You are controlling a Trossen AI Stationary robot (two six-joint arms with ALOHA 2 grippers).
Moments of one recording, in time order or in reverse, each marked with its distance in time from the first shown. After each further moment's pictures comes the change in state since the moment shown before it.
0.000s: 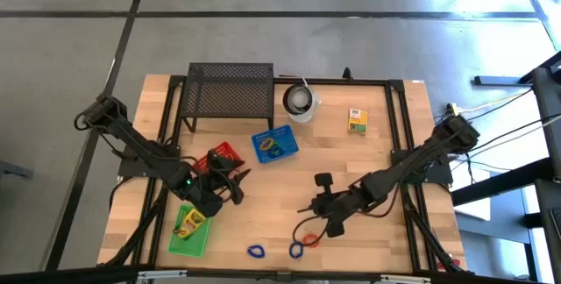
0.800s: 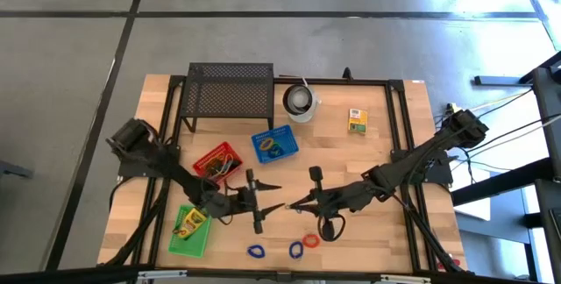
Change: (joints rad) left arm 0.033 0.412 -0.001 1.273 0.224 0.964; right arm -0.012 -0.092 0.003 0.542 0.065 -0.339
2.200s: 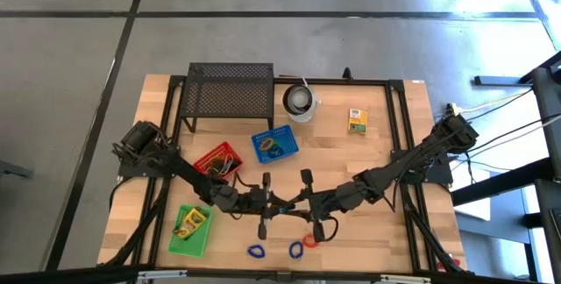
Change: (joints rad) left arm 0.074 0.071 0.070 0.103 0.317 -0.135; right arm -0.024 0.105 0.002 0.210 -0.036 -0.032
